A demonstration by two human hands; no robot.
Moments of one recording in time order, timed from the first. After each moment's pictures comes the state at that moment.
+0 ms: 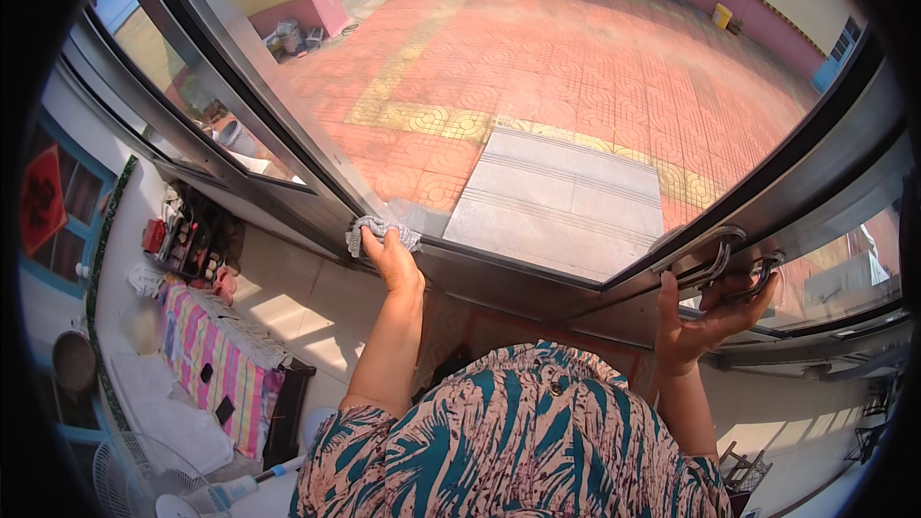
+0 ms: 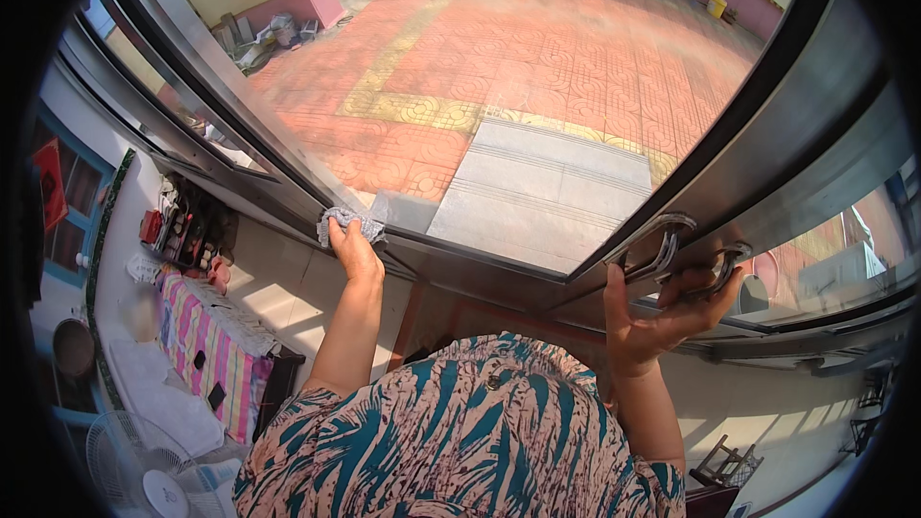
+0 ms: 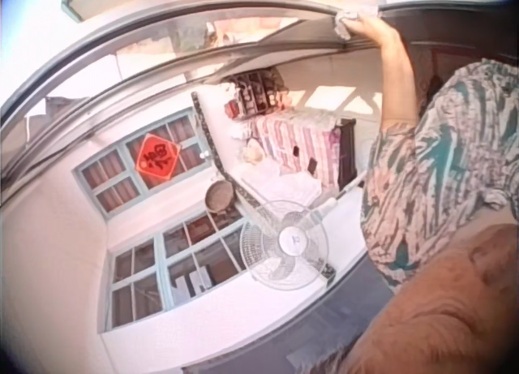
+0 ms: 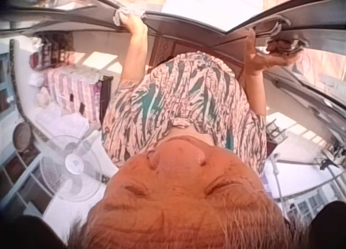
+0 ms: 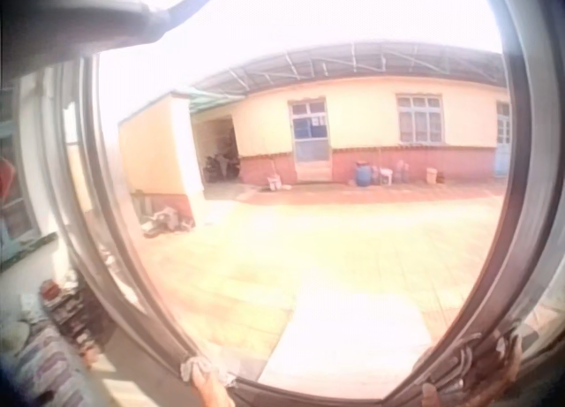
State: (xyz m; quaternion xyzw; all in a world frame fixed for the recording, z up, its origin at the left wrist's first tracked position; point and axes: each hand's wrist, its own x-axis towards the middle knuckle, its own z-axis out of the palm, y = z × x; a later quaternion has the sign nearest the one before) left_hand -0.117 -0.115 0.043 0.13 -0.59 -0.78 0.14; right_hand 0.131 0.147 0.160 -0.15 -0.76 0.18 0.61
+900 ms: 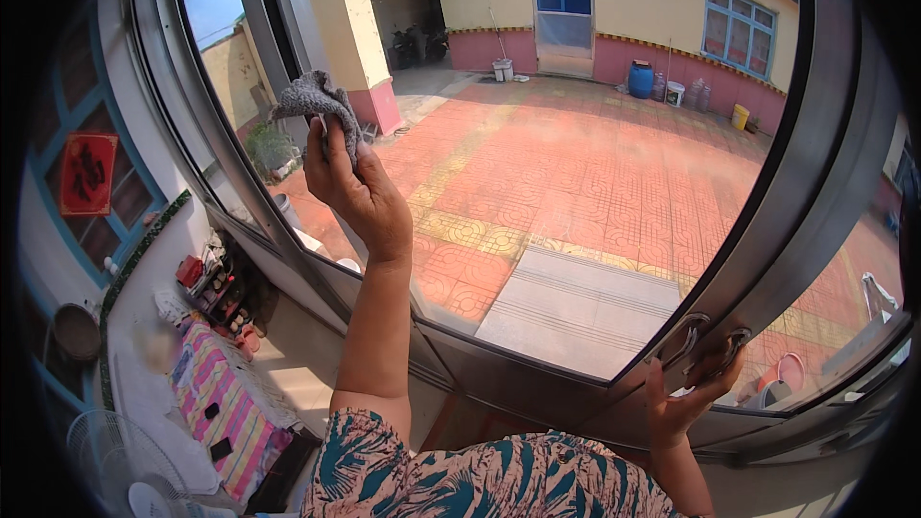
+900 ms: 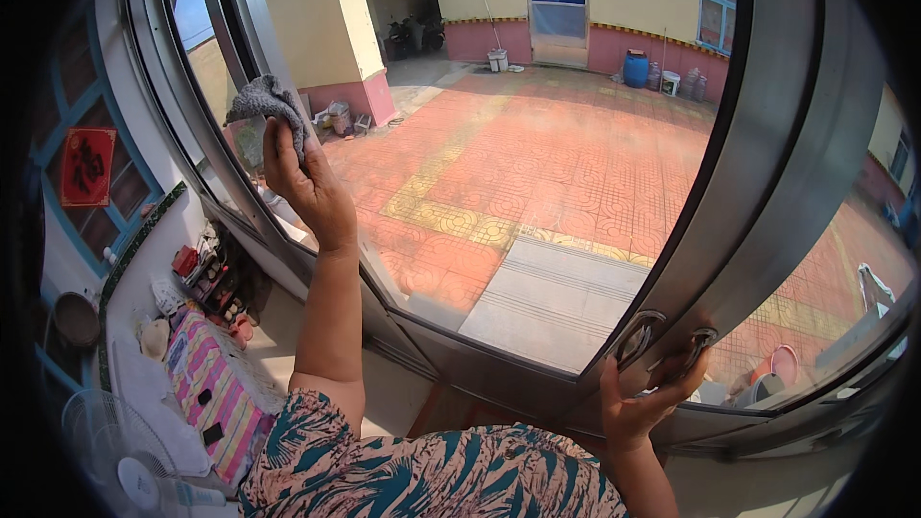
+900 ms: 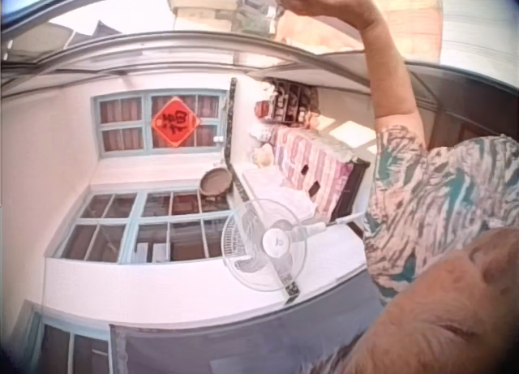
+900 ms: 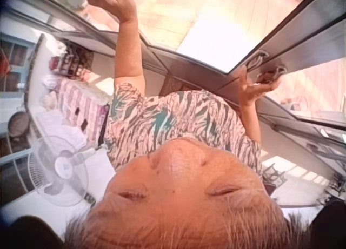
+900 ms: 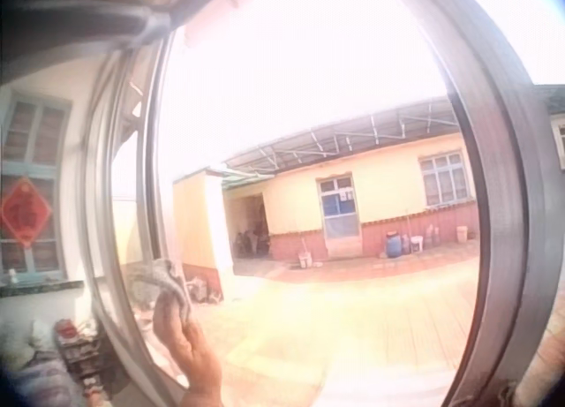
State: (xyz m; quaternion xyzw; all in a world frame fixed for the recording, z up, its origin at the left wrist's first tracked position) left_hand -0.158 -0.093 0.318 -0.21 -0.62 -0.40 0.64; right_hand 0.134 0.144 0.153 -0.16 -0.75 0.19 0.62
